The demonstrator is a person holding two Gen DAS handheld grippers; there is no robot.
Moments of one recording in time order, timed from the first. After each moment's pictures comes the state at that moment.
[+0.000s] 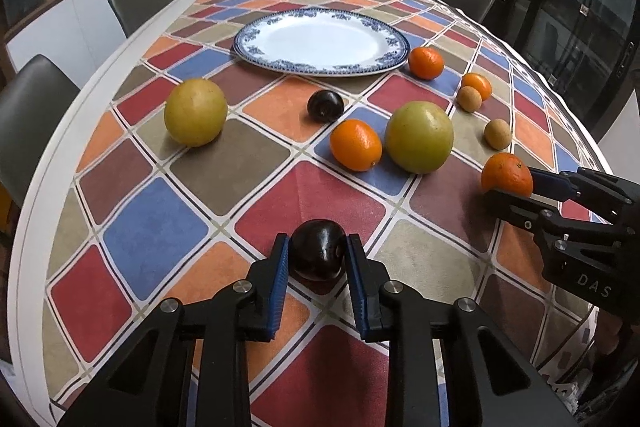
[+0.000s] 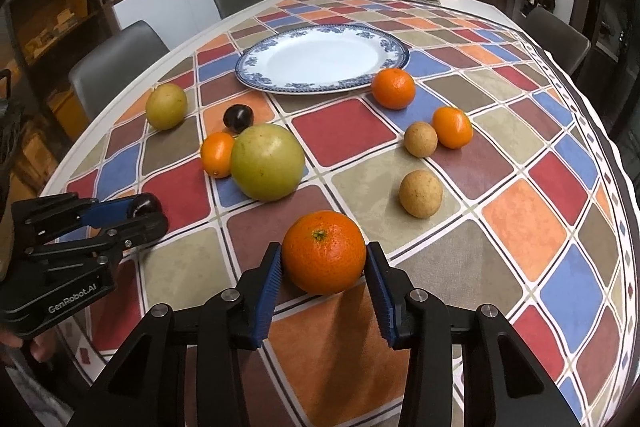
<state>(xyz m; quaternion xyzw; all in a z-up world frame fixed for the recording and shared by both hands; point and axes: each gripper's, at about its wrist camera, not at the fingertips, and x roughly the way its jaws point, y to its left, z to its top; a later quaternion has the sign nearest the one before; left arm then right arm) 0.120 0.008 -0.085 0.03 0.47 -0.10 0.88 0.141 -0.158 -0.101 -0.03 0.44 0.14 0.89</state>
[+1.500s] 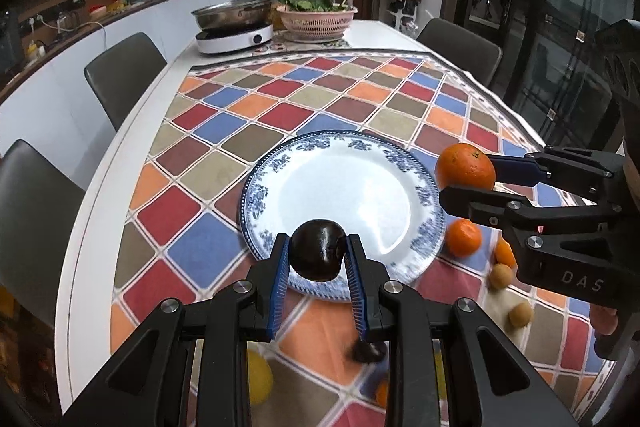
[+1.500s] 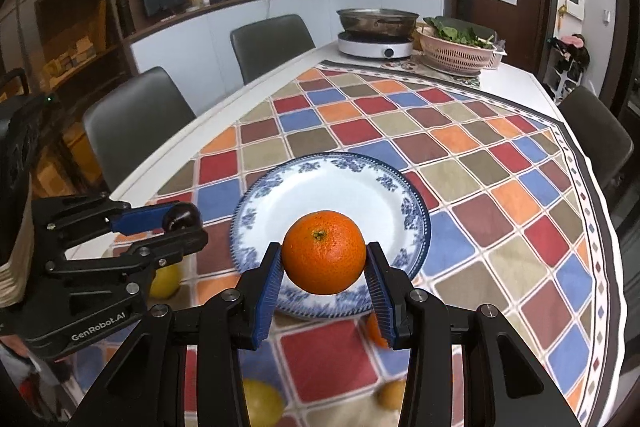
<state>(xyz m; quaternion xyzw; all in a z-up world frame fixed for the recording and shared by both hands) 0.282 0.008 -0.011 0.05 0.40 -0.13 0.90 0.297 -0.141 -0.014 -0.05 0.38 0.20 0.90</state>
